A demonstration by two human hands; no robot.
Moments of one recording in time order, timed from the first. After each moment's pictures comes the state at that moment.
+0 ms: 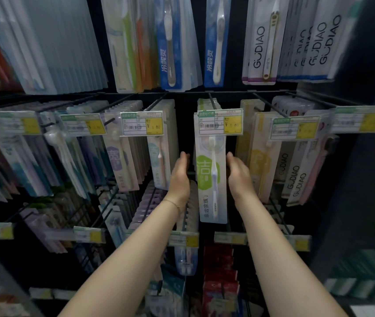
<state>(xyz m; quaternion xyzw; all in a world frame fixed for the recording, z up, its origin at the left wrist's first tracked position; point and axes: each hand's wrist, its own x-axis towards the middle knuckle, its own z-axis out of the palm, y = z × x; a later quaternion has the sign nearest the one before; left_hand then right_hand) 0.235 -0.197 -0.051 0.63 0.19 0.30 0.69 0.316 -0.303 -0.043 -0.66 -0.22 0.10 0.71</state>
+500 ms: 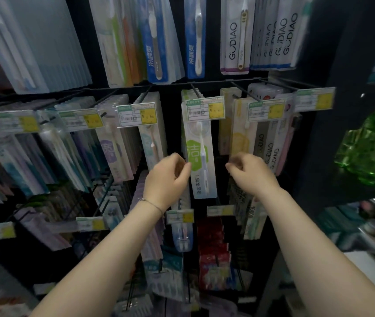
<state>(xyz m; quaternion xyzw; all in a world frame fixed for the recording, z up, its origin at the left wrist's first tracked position) 0.150 -0.218 -0.035 0.89 0.12 0.36 0.24 0.278 -0.390 -0.030 -0.90 -0.29 -0.06 0.32</state>
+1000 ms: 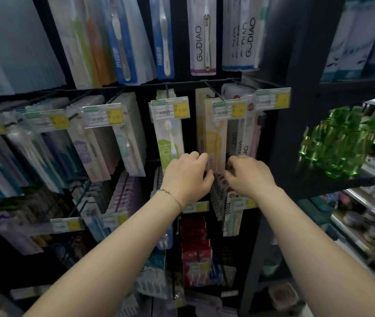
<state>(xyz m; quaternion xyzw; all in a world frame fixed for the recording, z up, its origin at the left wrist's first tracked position) 0.187 -0.309 -0.016 0.95 0.01 0.30 0.00 0.292 -0.449 -0.032 -0.92 -0.33 -0.17 0.11</state>
